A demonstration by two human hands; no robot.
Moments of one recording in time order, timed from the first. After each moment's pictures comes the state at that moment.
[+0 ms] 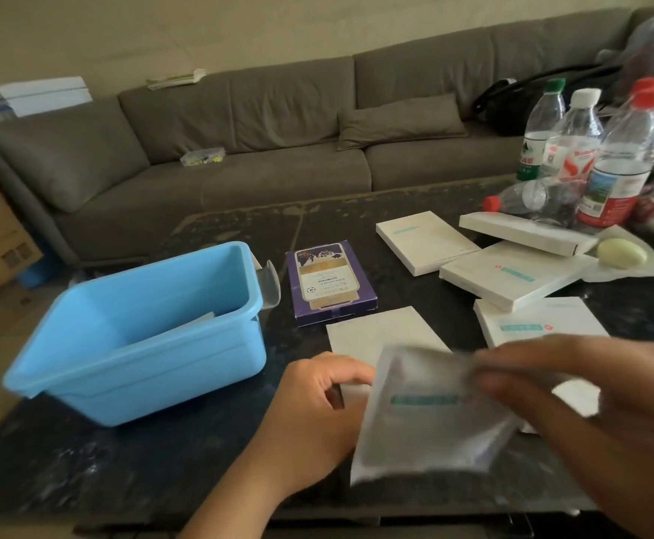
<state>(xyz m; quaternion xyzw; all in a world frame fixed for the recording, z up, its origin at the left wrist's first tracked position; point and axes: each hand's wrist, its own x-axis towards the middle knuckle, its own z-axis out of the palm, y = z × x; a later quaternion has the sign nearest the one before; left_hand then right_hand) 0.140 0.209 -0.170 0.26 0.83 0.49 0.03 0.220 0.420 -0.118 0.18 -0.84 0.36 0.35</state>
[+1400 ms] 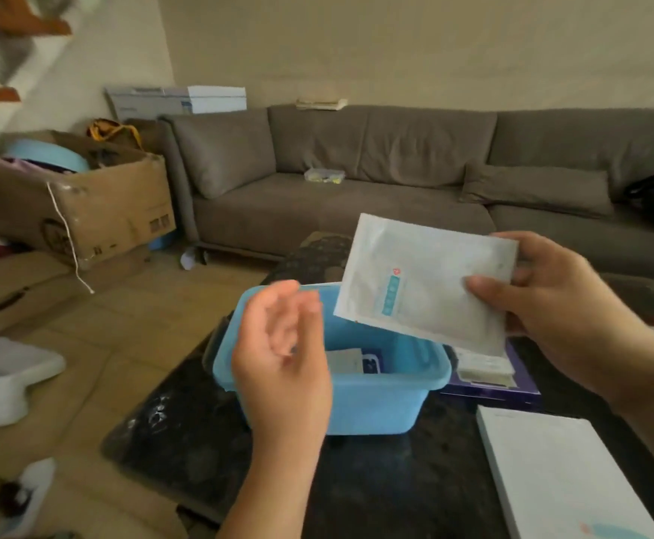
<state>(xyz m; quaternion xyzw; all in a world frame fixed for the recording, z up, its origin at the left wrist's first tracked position) 0.106 0.078 -0.114 -0.08 0.61 0.65 -0.44 0.048 0.276 -0.046 0.07 -0.80 0.59 0.05</state>
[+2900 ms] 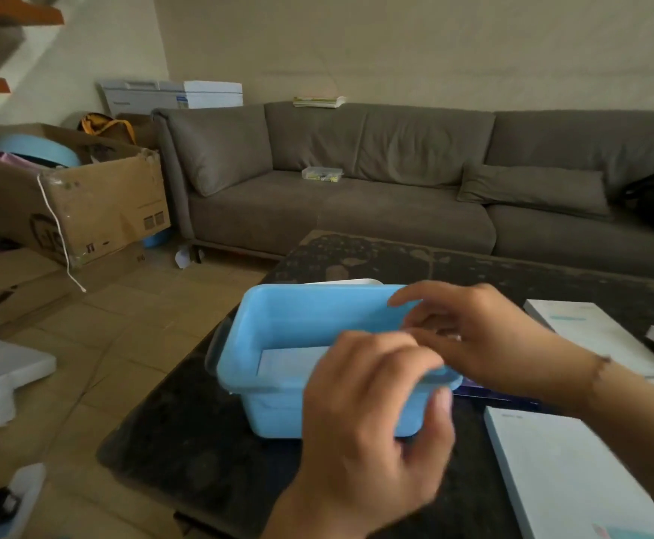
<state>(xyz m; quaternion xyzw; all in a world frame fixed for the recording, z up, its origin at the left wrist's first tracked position) 0.123 0.091 -0.132 0.24 0.76 0.35 -0.50 0.039 0.240 -0.072 0.35 -0.89 0.30 0.04</state>
